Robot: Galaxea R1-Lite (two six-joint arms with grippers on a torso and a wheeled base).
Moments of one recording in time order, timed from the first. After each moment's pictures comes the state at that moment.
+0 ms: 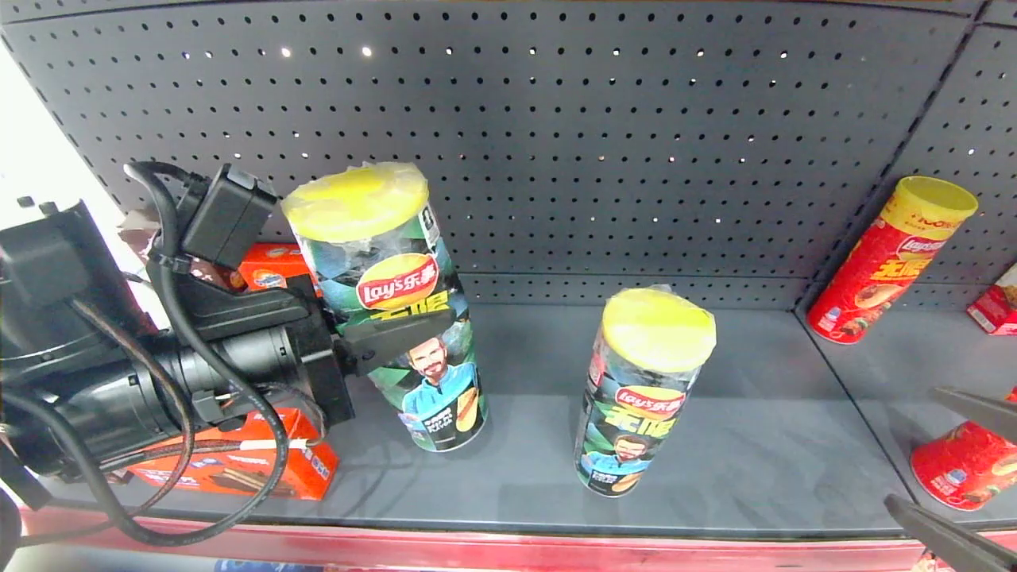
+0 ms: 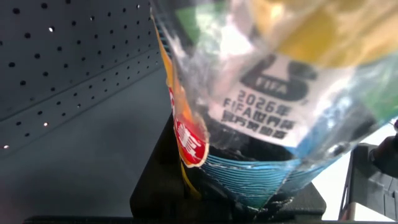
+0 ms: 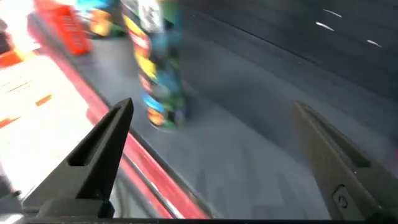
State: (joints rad) left arm -0.42 1.45 -0.65 -0.79 -0.59 -0.06; right arm 0.39 0.80 -0.21 -0.64 0.30 -0.17
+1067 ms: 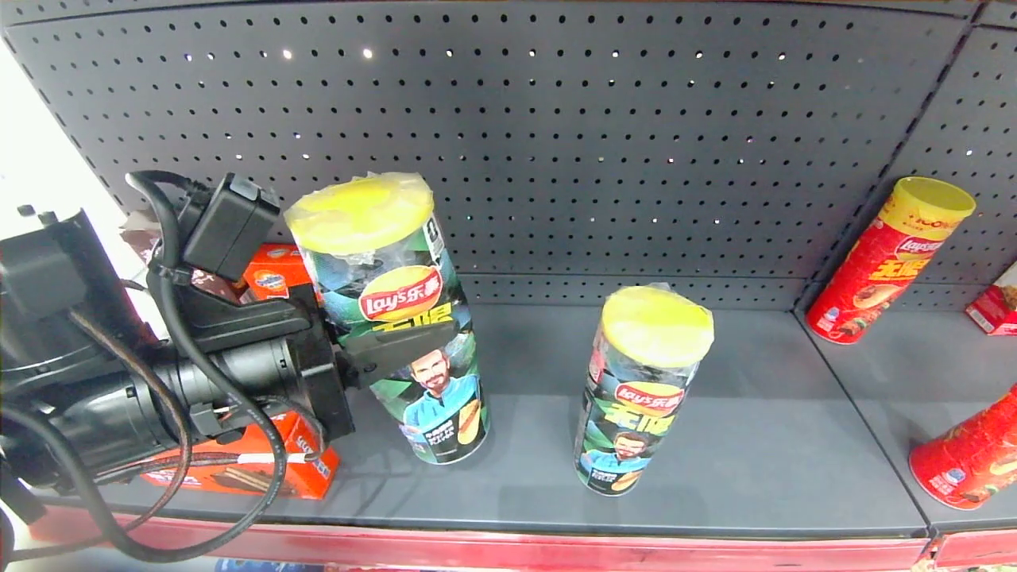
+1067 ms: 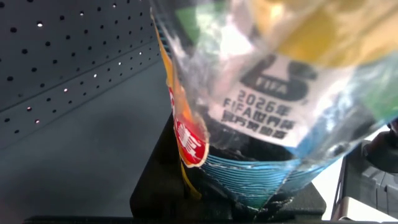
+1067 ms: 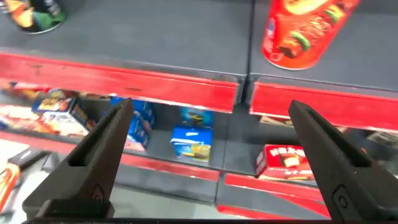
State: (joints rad) left arm -0.43 1.44 -0.64 -0.79 -0.58 -0.05; right arm 0.19 0.11 0.00 0.00 -0.08 0.00
